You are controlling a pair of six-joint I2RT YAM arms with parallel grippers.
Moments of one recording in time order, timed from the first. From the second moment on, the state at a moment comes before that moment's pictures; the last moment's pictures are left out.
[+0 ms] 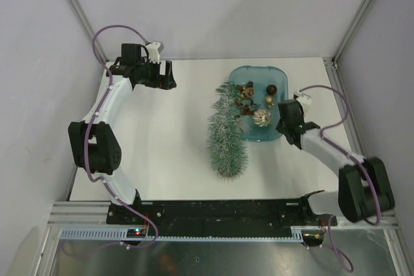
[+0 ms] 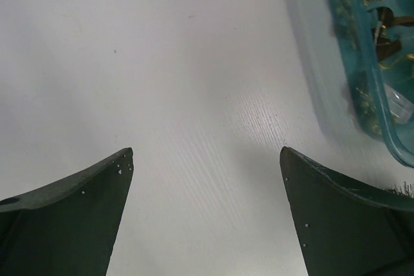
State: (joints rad) left arm -0.08 1.75 1.58 -0.60 0.40 0.08; right arm 0.31 1.39 0.79 -0.20 0.39 0.56
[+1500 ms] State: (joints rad) left arm -0.08 1.66 1.49 -0.62 0.37 0.15; right arm 0.46 1.31 0.89 -0.28 0.15 0.92
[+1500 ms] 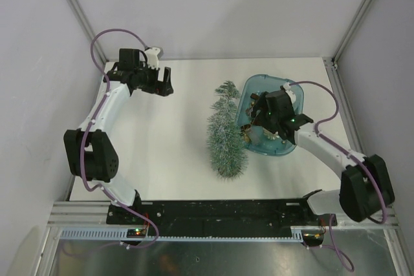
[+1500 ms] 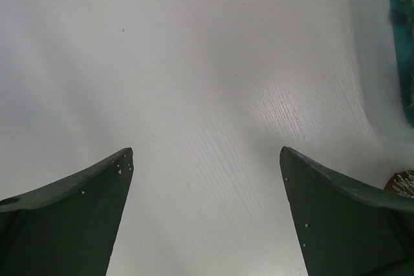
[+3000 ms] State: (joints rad) left arm -0.08 1.55 1.46 -0.62 0.38 0.18; right arm 0.41 1.33 1.50 -0.28 0.21 0.67
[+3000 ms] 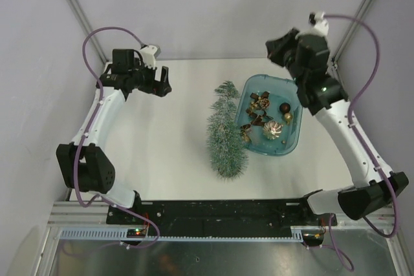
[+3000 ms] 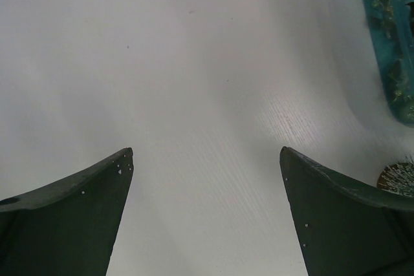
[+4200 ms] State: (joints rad) left arm -0.34 2.14 2.03 -0.18 0.91 0.05; right arm 0.42 1.77 2.46 -0.33 -0.36 0.49
